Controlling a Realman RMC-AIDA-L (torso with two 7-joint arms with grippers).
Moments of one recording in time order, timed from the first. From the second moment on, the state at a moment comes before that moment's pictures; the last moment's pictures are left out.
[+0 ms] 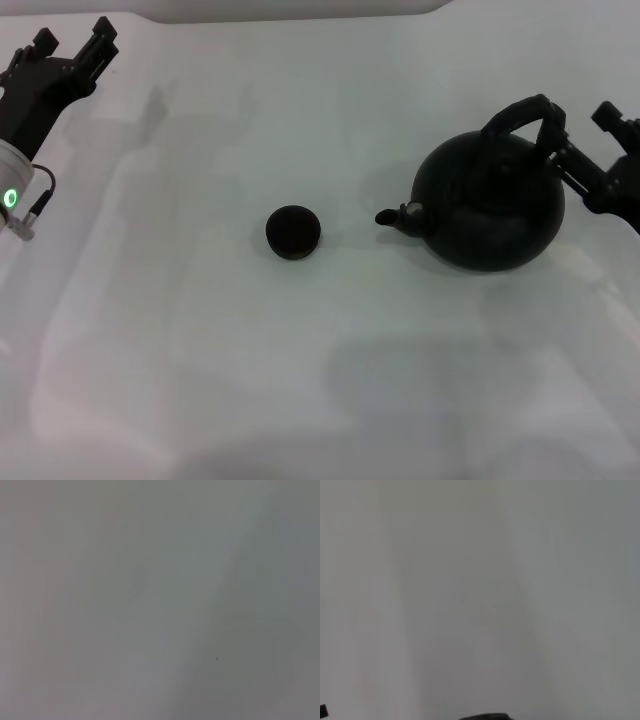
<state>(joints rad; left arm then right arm) -0.41 -2.08 1.69 0.29 -0.04 0.95 -0.67 0.23 2.02 -2.17 -0.18 0.26 -1.38 0.58</state>
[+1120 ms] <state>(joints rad) -0.41 -2.09 1.68 0.30 -0.12 0.95 -0.53 0.25 2.03 -2.14 -0.39 0.82 -1.23 -0.05</state>
